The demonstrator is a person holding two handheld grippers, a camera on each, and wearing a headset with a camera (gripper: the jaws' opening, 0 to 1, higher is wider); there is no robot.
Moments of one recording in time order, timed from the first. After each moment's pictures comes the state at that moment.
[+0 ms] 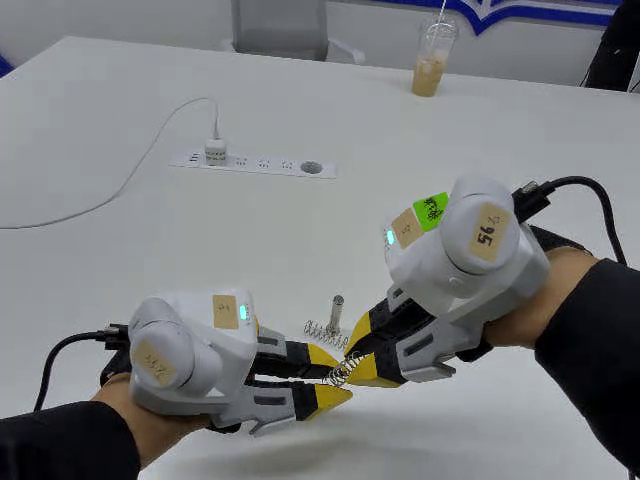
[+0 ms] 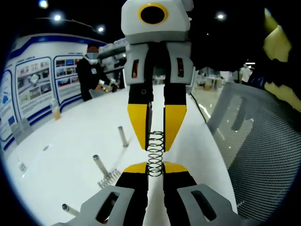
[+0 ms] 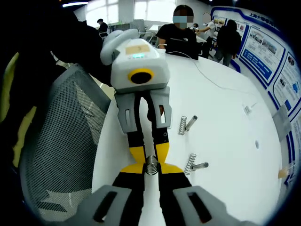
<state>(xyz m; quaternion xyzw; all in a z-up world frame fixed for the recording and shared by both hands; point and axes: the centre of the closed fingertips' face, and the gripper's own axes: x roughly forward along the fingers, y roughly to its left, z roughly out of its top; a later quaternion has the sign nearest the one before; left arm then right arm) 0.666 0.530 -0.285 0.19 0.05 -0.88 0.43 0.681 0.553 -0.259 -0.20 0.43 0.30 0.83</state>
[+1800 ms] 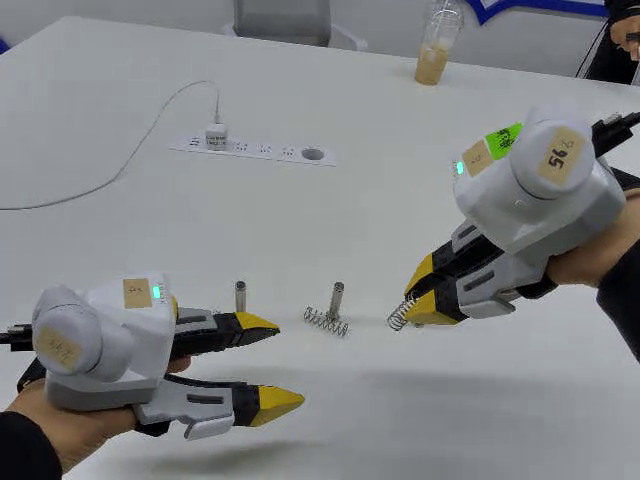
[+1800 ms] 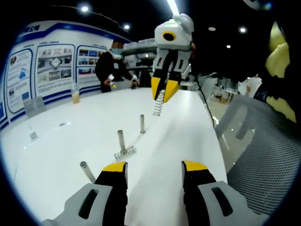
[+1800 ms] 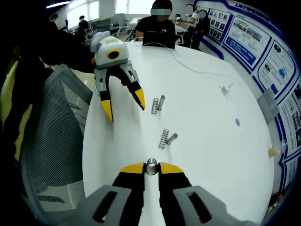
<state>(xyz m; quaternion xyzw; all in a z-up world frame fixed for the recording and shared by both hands) 0.717 0.567 -0.288 0.14 0.11 -0.85 0.50 0.663 0.482 -0.235 -0.20 0.47 0.22 0.83</state>
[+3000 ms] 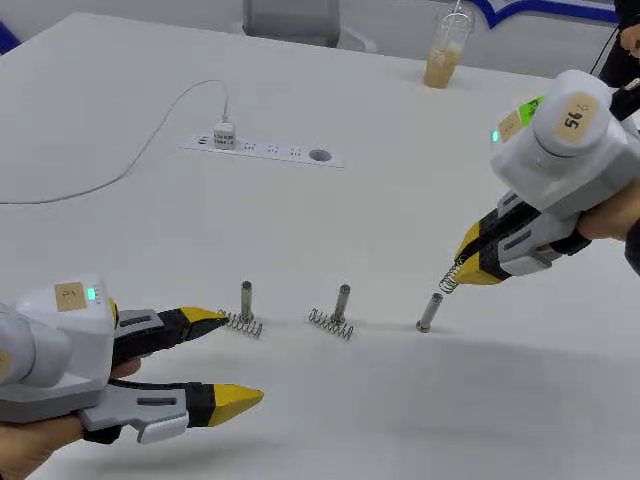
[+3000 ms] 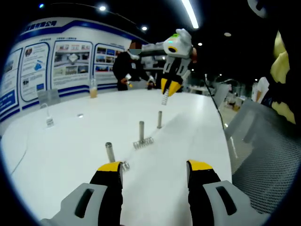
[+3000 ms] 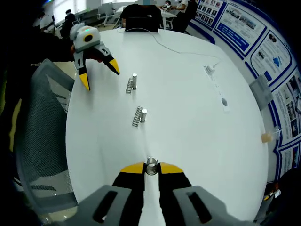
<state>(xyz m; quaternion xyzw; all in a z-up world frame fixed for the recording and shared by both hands) 0.753 0.586 -0.289 0.12 0.13 -0.81 0.56 0.663 0.414 -0.243 -0.21 0.52 0.17 0.81</state>
